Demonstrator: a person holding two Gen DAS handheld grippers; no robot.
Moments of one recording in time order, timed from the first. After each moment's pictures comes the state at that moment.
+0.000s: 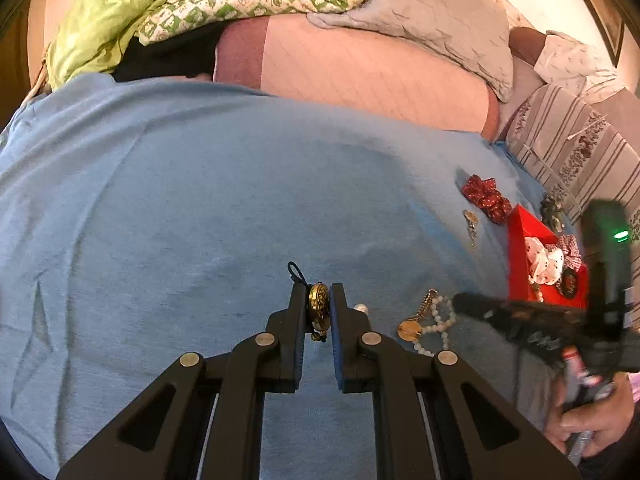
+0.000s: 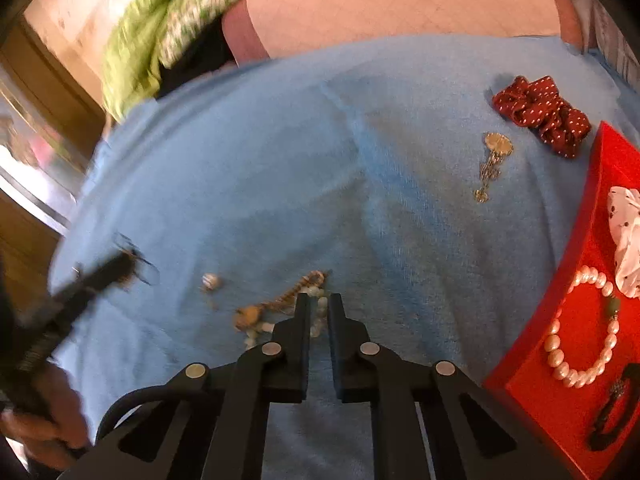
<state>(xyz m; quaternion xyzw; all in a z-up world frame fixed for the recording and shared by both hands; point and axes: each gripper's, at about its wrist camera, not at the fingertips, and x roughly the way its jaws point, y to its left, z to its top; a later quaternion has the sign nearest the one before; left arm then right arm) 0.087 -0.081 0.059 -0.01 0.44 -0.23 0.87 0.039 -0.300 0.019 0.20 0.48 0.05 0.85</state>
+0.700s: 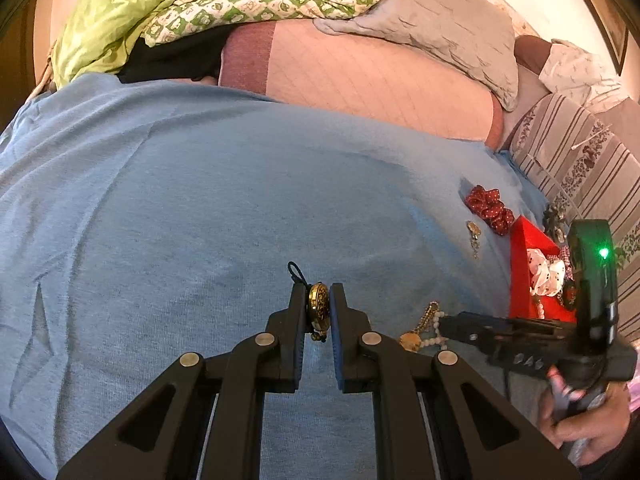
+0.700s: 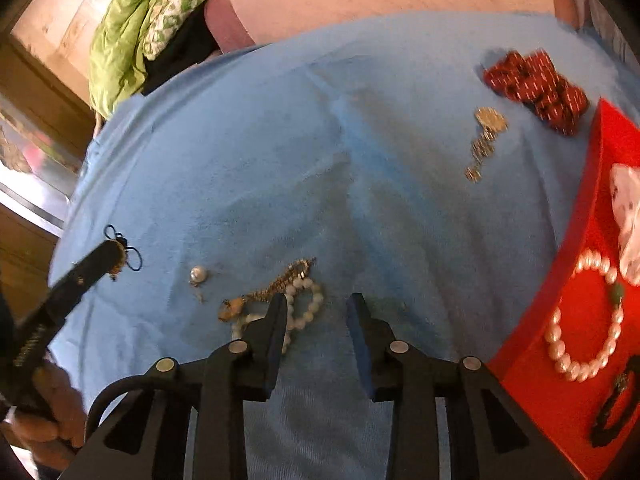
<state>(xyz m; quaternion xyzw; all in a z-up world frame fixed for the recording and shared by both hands) 0.091 -0.080 0.061 -0.02 0.43 -0.22 0.87 0.044 -0.302 0.003 0.19 0.52 0.03 0.83</state>
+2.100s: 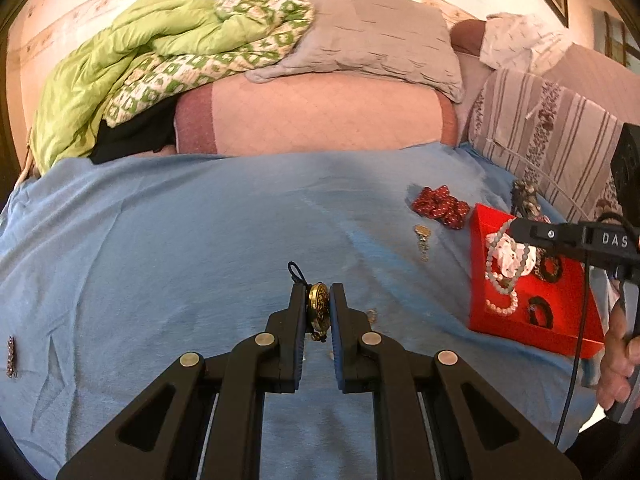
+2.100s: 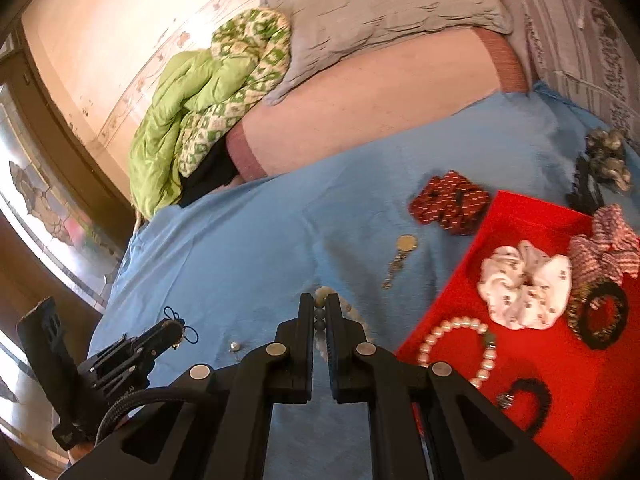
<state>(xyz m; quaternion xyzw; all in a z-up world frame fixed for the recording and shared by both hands) 0.034 -0.136 0.098 0.06 0.34 -0.27 0.90 -0.032 -0.391 0.100 0.25 0.34 0.02 0.90</state>
